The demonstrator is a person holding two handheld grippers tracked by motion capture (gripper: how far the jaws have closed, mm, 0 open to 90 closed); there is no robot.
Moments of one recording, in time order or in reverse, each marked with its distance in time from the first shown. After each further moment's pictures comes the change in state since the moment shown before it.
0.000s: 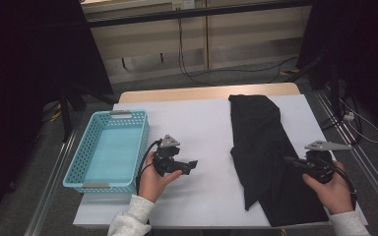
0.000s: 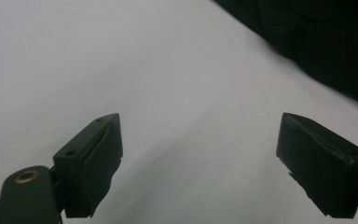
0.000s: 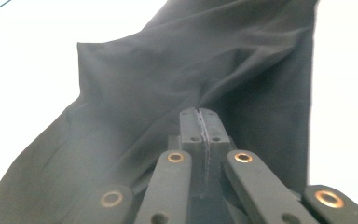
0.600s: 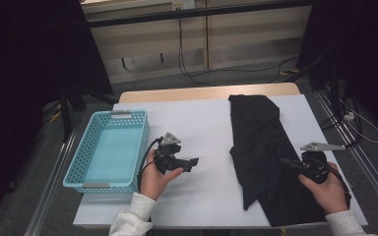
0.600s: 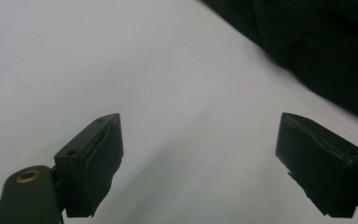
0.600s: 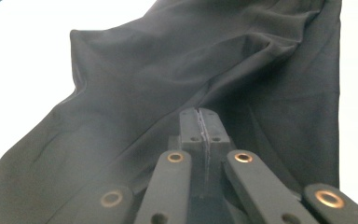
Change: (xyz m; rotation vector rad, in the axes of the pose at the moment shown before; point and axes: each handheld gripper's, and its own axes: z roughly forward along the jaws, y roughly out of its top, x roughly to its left) left arm 0.002 0.006 0.001 -0.012 0.001 -0.003; right arm -0.001 -0.008 0.018 0.026 0.045 0.015
